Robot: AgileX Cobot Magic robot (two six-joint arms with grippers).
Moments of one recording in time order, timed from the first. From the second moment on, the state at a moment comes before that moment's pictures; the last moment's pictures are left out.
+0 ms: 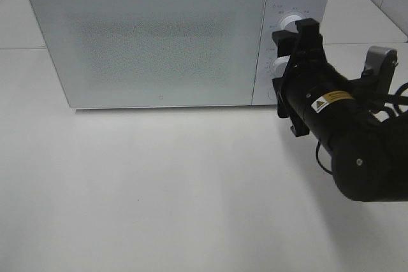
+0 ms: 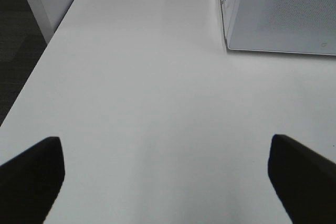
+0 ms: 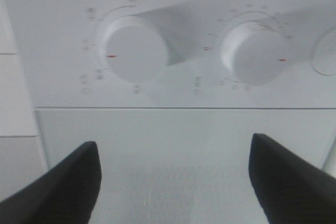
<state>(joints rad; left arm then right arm) 0.04 0.00 -0.52 0.02 1.09 -0.01 0.70 1.79 -0.52 0.53 -1.21 1.23</state>
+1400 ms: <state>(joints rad) 0.04 0.00 -0.52 0.02 1.09 -0.01 0.39 1.08 -0.76 0.17 0.22 -0.16</state>
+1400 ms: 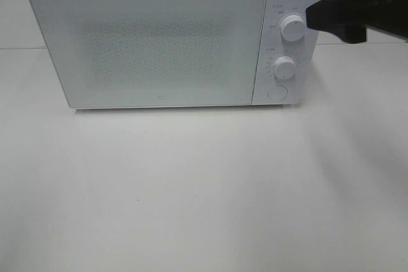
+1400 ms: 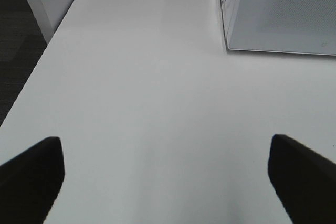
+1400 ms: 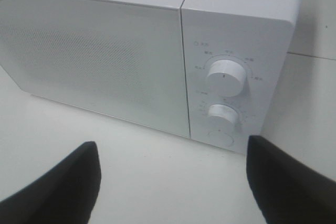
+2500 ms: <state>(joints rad) 0.04 0.00 -0.52 0.02 1.09 -0.01 0.30 0.44 -0.68 -0.27 0.77 0.18</state>
